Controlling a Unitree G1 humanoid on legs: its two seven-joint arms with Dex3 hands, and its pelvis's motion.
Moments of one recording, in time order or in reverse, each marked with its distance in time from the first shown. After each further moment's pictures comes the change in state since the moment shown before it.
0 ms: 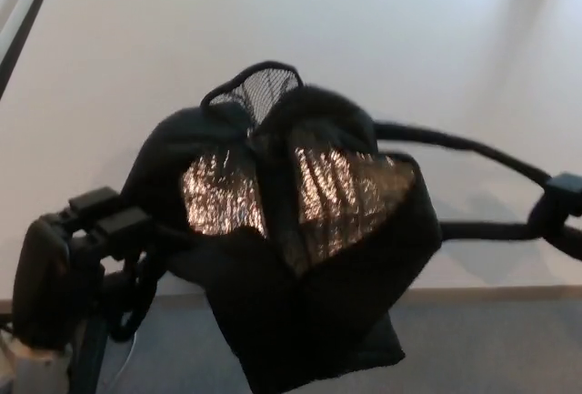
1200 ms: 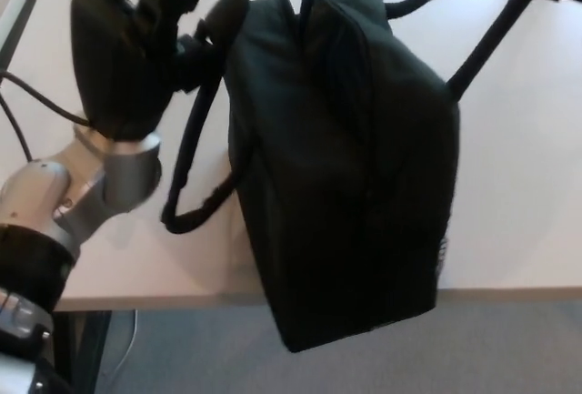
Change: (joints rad) left_arm -0.394 -0.137 0.138 -0.234 0.020 0.339 -0.112; right_arm -0.316 0.321 -0.374 -0.494 0.296 0.479 0.522
